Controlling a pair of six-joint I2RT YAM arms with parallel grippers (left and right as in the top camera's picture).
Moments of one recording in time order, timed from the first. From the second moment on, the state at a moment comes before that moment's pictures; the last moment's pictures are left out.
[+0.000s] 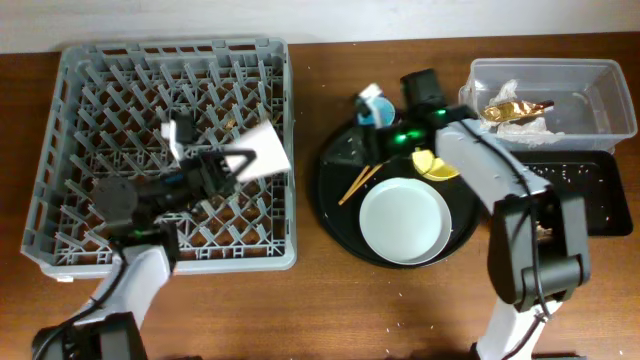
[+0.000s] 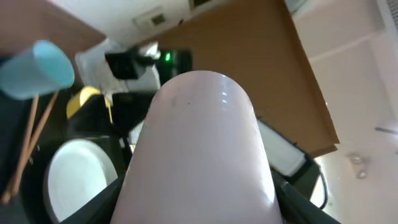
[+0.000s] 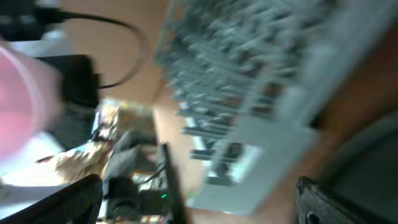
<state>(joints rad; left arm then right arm) 0.13 1.46 0.60 1.16 1.33 -1.47 0.20 1.98 1.45 -0.60 -1.21 0.06</state>
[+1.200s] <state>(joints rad) -0.27 1.75 1.46 -0.98 0.08 -0.35 0.14 1.98 1.69 -0.75 -0.29 0.34</state>
